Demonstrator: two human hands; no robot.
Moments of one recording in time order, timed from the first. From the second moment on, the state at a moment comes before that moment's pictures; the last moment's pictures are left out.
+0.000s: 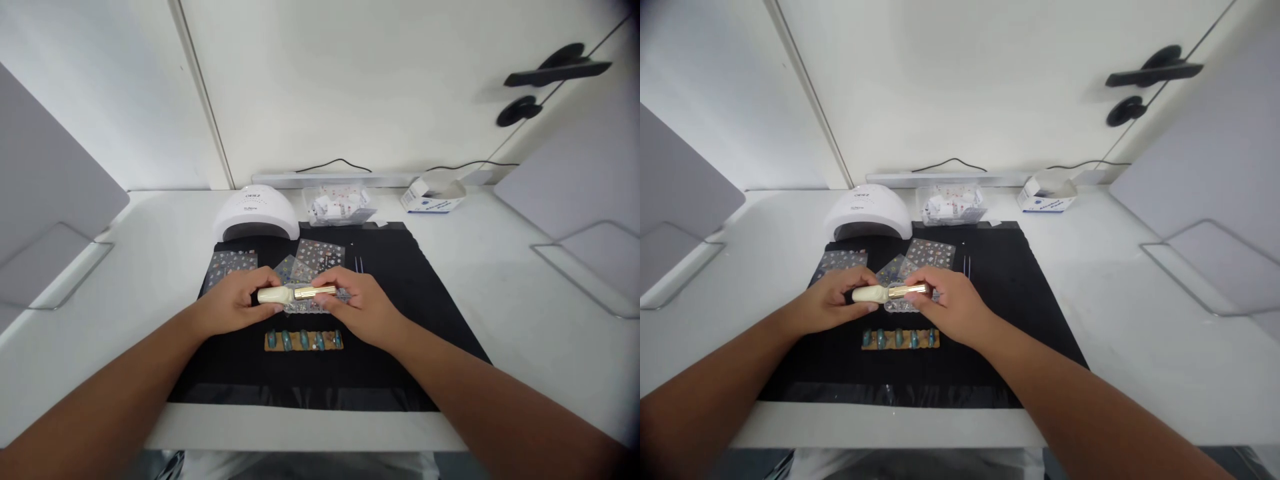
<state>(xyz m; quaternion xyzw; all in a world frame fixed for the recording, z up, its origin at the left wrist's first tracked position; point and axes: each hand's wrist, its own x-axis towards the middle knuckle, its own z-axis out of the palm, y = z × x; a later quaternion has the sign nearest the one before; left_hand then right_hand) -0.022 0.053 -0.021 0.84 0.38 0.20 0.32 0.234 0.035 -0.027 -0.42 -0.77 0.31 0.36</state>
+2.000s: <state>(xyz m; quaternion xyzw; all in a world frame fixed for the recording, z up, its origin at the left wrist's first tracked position) -0.140 0.082 -0.015 0.59 0.73 0.28 0.19 0.314 0.074 -0.023 -0.36 -0.92 0.12 0.11</state>
